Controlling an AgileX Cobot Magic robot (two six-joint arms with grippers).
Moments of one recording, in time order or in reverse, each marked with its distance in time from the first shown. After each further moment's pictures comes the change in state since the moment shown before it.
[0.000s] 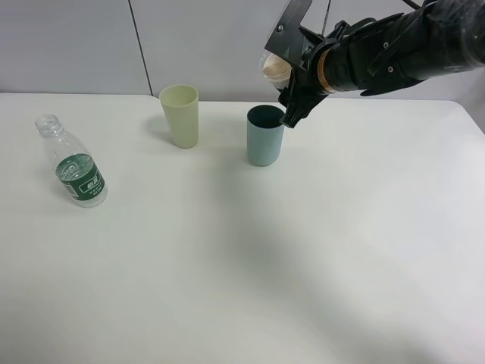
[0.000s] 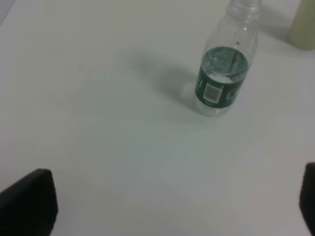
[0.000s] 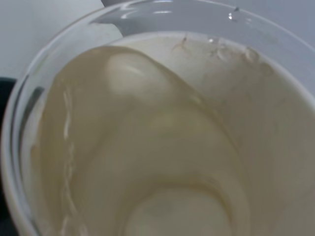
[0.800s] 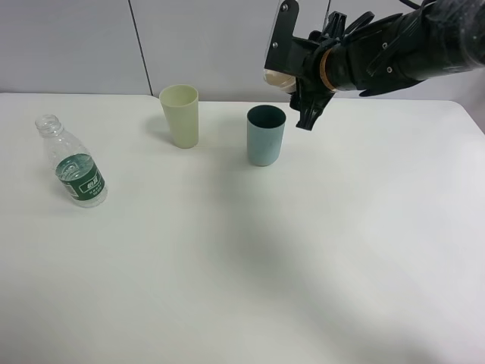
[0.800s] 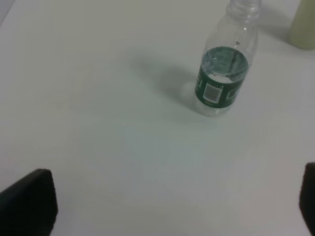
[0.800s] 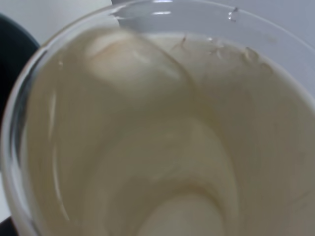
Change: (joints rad) left arm 0.000 0.000 0.000 0.000 0.000 0.000; right arm 0.005 0.000 0.000 0.004 0.076 -0.265
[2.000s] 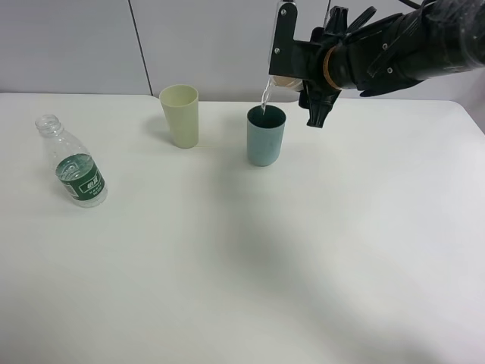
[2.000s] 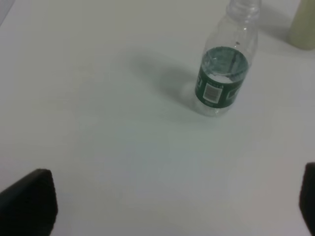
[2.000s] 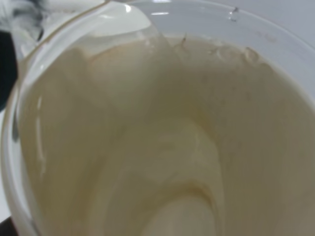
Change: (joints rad) left arm 0.000 0.000 0.000 0.000 0.000 0.000; right arm 0.000 0.000 0.000 -0.026 0.053 -0.096
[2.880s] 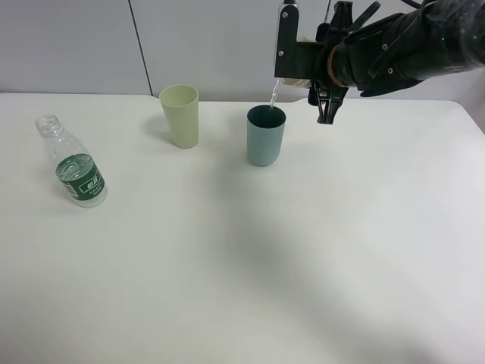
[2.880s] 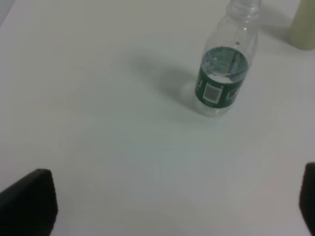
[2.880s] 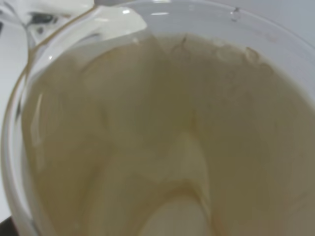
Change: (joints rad) left arm 0.000 0.000 0.000 0.000 0.000 0.000; right arm 0.001 0.000 0.000 -0.019 0.079 -0.058
